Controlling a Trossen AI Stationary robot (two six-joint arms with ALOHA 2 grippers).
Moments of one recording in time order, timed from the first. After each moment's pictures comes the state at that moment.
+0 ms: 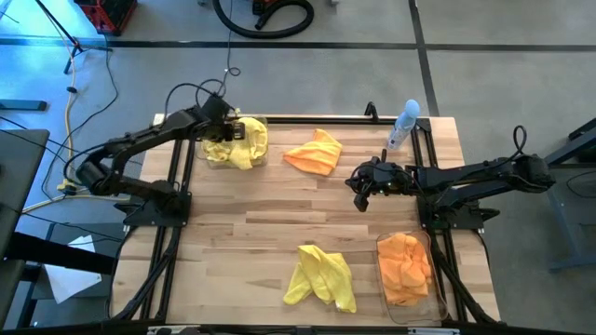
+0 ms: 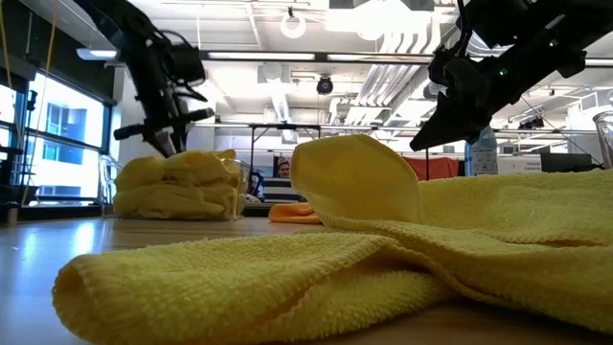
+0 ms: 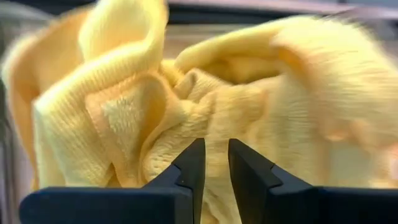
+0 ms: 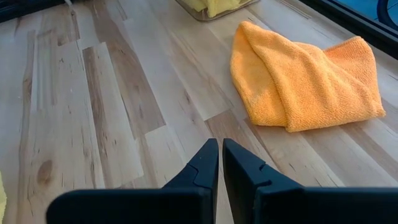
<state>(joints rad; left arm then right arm) 0.85 1.31 0.86 -0.61 -0.11 -0.67 -0.08 1.07 0.45 0.03 0.20 0.29</state>
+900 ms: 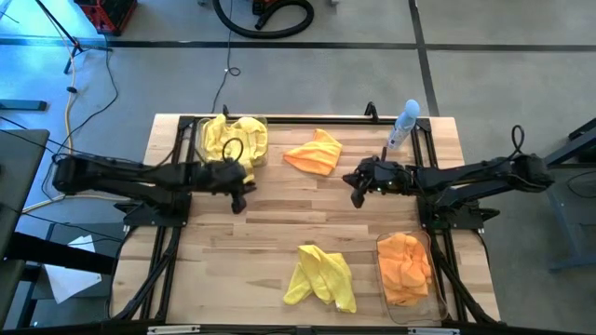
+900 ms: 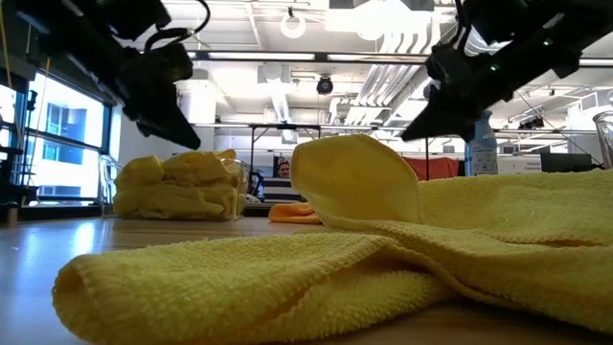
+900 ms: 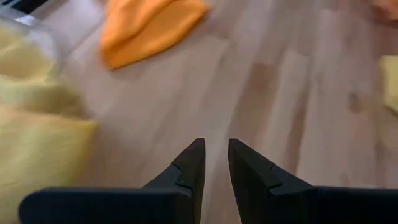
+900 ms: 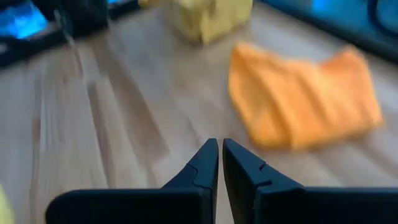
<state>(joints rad) 0.11 0.96 0.47 -0.20 -0.14 -0.25 -0.08 1.09 0.45 0.10 0.24 0.37</state>
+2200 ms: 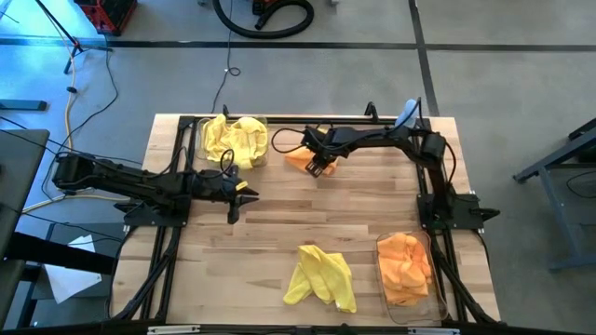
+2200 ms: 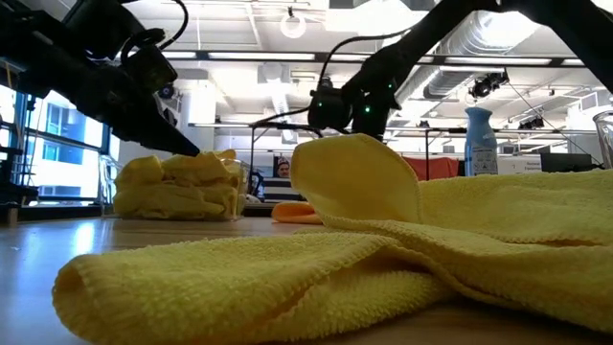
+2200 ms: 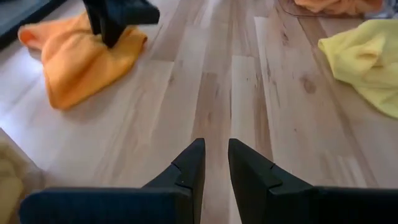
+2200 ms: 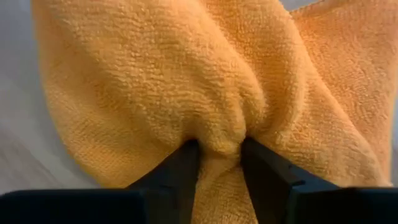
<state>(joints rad) 0.04 0.96 0.23 0.24 -0.06 -0.04 -0.40 2.07 1.41 -0.62 0.18 0.26</state>
